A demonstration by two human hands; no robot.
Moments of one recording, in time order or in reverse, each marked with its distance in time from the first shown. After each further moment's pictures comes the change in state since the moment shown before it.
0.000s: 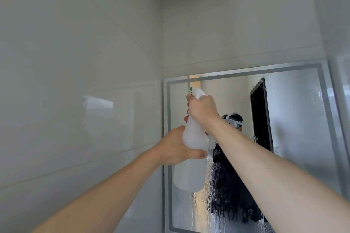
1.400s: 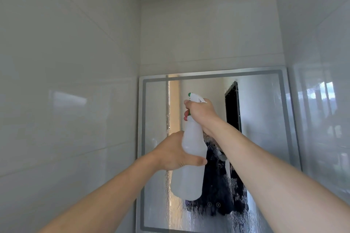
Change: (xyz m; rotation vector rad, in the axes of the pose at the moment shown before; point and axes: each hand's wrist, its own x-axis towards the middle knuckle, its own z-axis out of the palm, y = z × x) left_hand 0.026 0.013 0.061 -0.094 -0.116 0.063; right_hand 0.000 0.015 -0.074 0.038 0.026 0.087
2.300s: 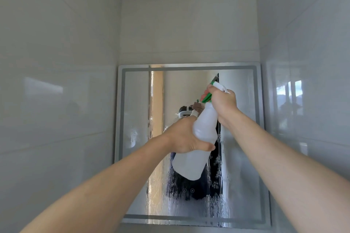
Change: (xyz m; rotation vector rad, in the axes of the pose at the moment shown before) left_hand 0.035 0.065 0.056 0.139 -0.033 0.049; right_hand -0.008 -0.005 -0.106 0.144 0.321 -0.051
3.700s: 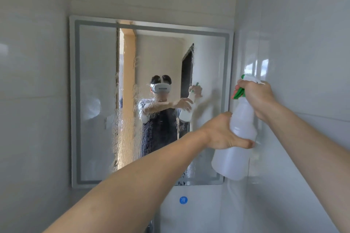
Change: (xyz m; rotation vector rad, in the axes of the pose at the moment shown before) left_hand 0.050 0.075 0.176 -0.377 -0.268 0.172; right_hand 0.012 0.012 -0.189 -0.328 0.209 0.043
